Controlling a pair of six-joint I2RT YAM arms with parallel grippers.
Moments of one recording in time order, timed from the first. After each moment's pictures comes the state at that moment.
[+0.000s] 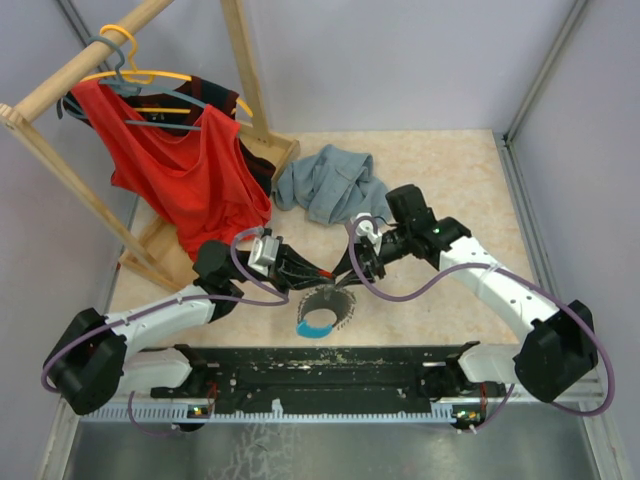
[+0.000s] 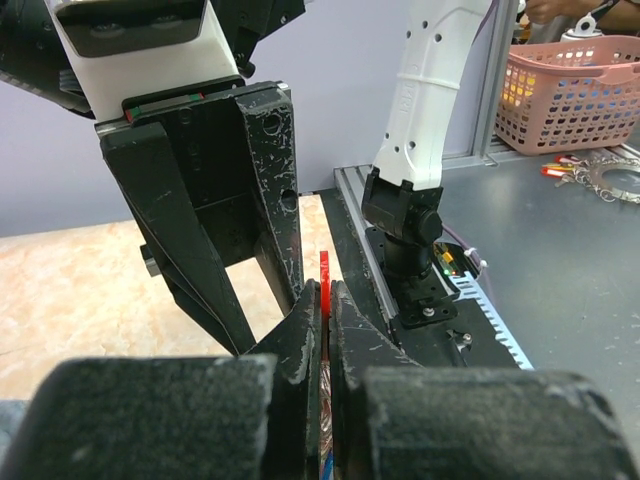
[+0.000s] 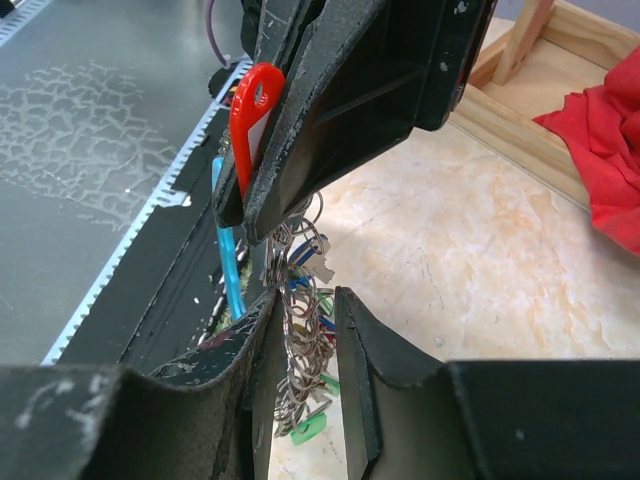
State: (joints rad) left arm -0.73 1.19 0.52 1.09 0.97 -0.26; right arm 0.55 1.26 1.02 -0.57 -1.26 -0.81
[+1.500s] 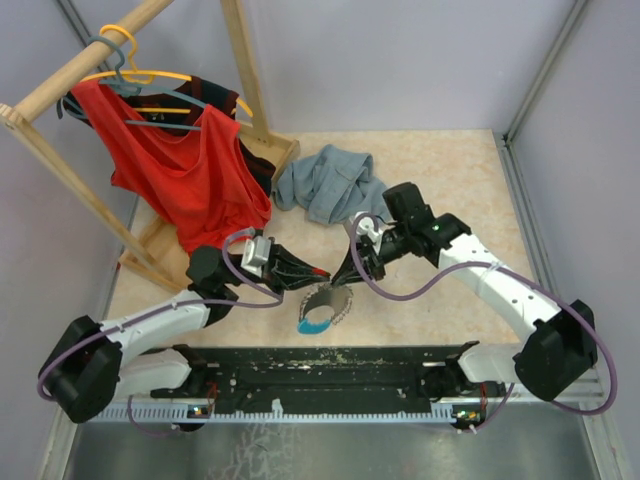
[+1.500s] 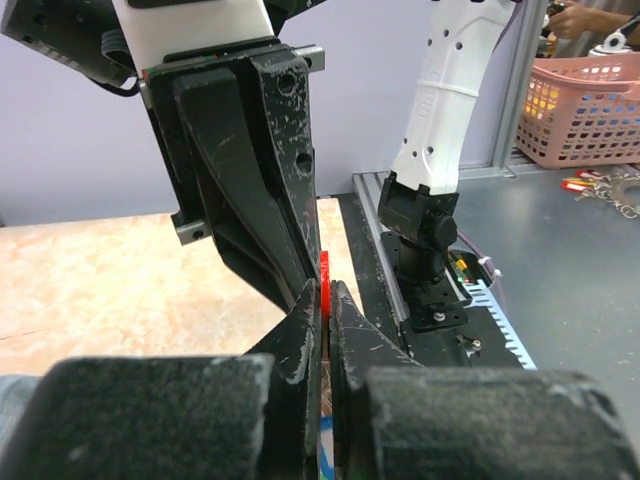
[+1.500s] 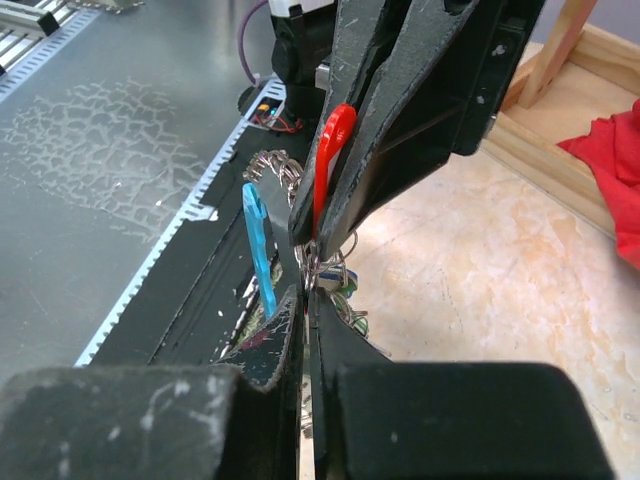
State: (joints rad) left arm -0.71 1.17 0.49 1.11 0.94 -0.28; right arm 0.58 1.27 1.06 -0.63 -1.29 -0.81
